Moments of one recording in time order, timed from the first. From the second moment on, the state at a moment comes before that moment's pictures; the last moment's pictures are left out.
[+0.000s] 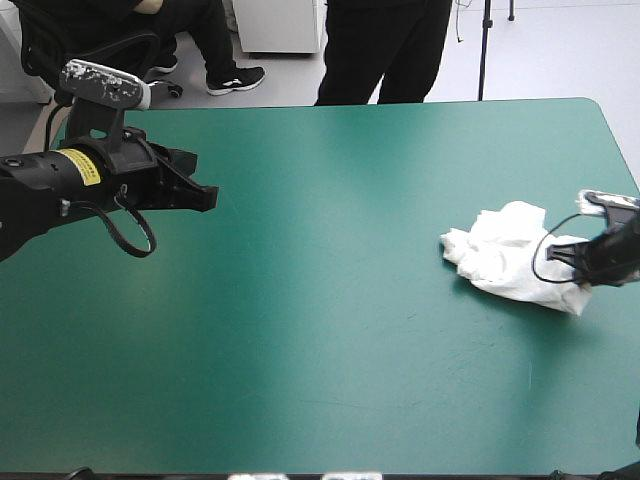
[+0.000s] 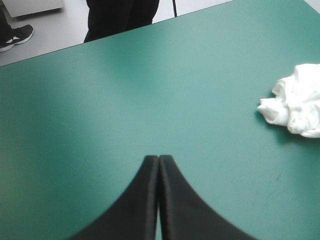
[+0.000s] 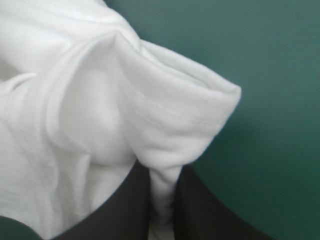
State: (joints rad) left arm -0.52 1.25 -1.83 0.04 1.25 -0.06; right arm -0.35 1.59 -1.15 0.16 0.96 -0.27
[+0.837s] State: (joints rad) left arm -0.52 1.25 -1.83 0.03 1.25 -0.05; right arm -0.47 1.33 -1.11 0.15 0.96 -0.25
